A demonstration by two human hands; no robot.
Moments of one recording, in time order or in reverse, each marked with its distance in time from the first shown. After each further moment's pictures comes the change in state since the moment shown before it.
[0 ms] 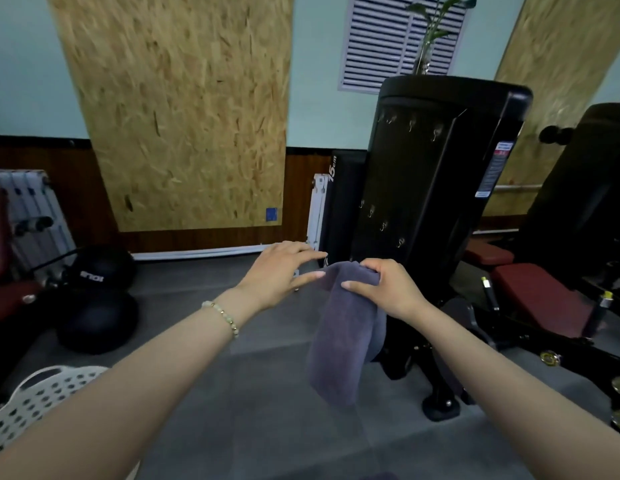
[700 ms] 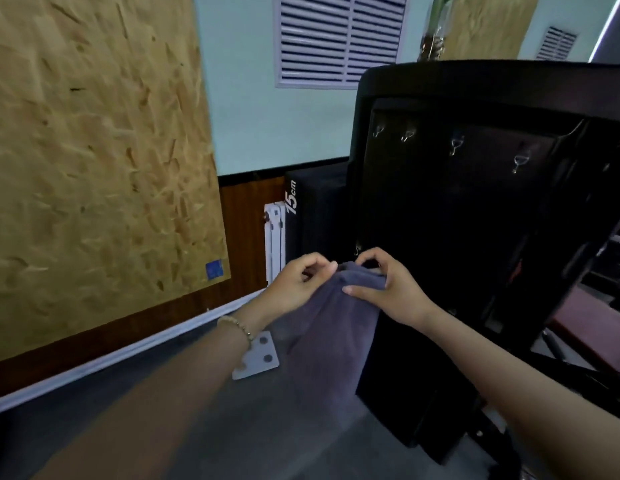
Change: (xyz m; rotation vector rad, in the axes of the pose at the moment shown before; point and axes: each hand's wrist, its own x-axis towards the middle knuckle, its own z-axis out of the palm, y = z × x) left_hand 0.495 -0.401 0.111 -0.914 -0.198 0.095; right_hand 0.571 0.123 0.082 0.189 0.255 0.118
